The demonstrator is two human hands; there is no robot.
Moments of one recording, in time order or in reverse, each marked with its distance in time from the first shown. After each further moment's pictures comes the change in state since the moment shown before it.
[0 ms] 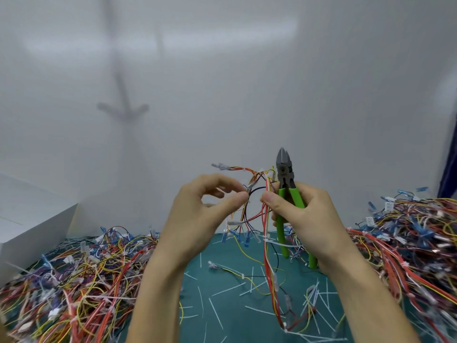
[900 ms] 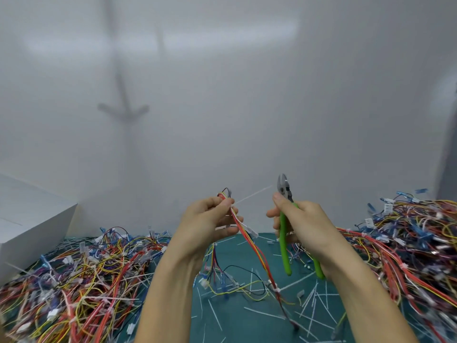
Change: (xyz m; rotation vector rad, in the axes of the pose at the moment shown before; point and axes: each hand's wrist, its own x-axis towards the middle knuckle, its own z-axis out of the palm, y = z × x) left_hand 0.008 -0.026 0.020 -0.497 0.036 -0.516; right_hand 0.004 0.014 -0.004 -0.104 0.020 0.409
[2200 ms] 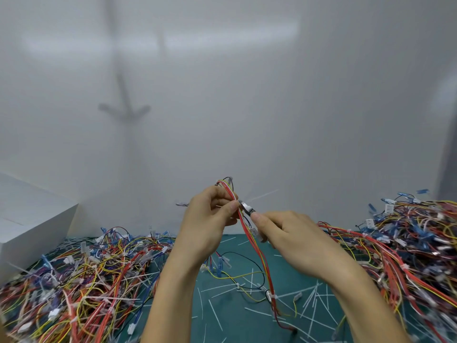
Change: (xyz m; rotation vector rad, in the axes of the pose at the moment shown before) left_hand 0.004 -0.002 0.000 0.323 0.011 0.307; right_hand -0.014 -0.007 0.005 -0.716 -0.181 -0.313
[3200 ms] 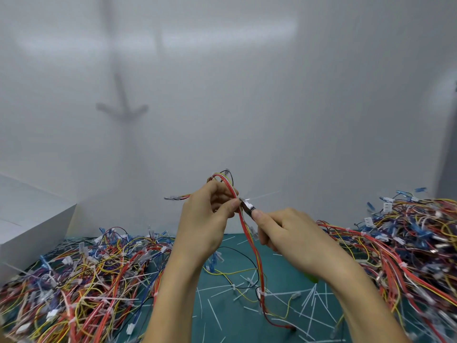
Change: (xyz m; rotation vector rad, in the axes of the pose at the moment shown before) left_hand 0.002 0.001 0.003 0.143 0.062 0.124; right_hand -0.002 -0.004 -0.001 0.082 0.018 0.045
